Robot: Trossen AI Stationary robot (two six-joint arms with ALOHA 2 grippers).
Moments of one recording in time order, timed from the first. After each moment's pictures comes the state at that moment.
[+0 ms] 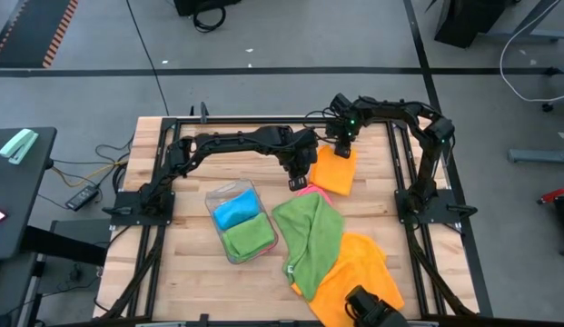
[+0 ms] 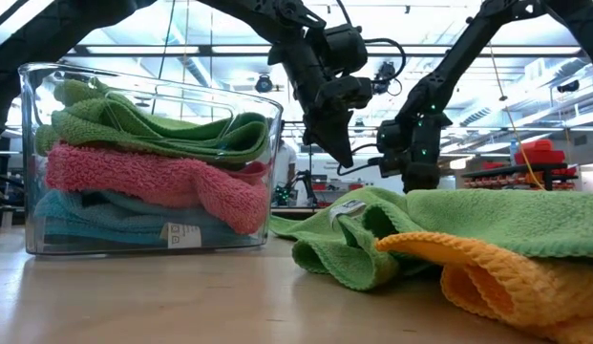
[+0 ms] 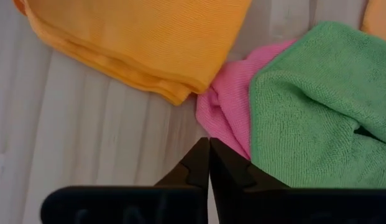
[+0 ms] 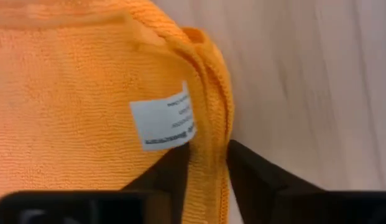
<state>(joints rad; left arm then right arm) 0.24 2.21 1.94 -0.84 0.16 0.06 -0.86 1.89 1.14 -0.73 -0.22 -0.55</state>
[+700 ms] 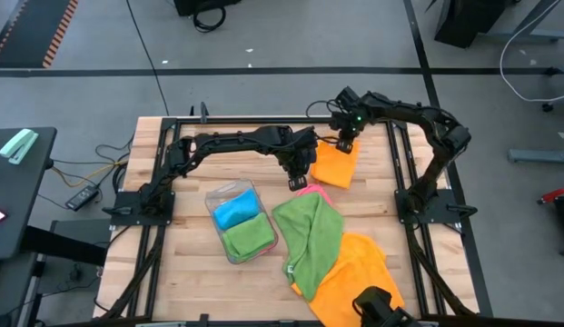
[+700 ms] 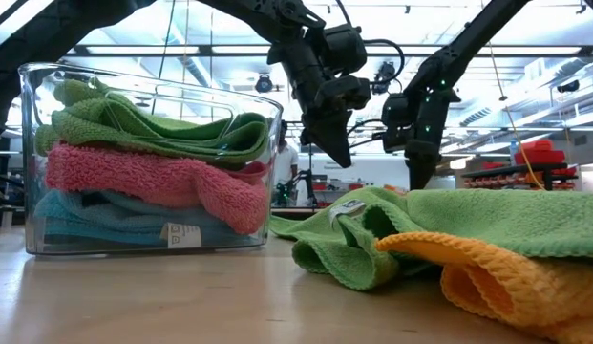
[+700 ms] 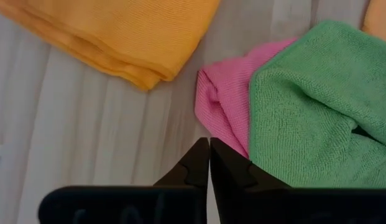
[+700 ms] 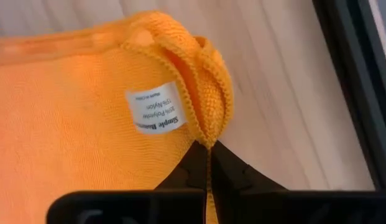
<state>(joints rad) 0.24 2.21 1.94 -0.86 0.16 0.04 -0.87 1.70 1.14 -0.75 -0.16 -0.44</state>
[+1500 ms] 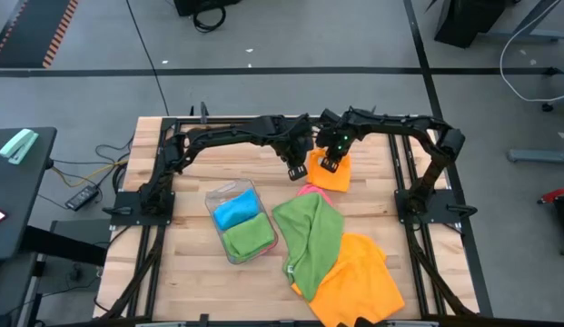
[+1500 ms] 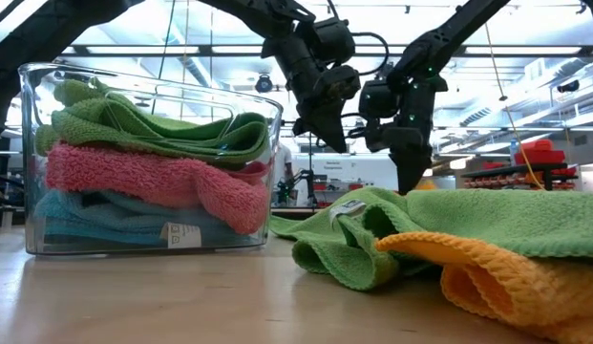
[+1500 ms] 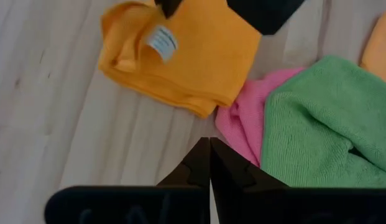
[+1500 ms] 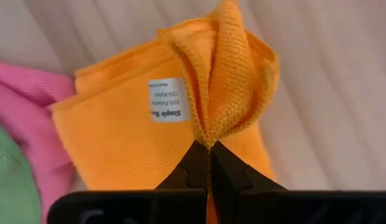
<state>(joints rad) 0.29 2.16 1.94 -0.85 0.16 -0.02 -0.60 1.71 1.14 -0.81 -0.15 -0.06</state>
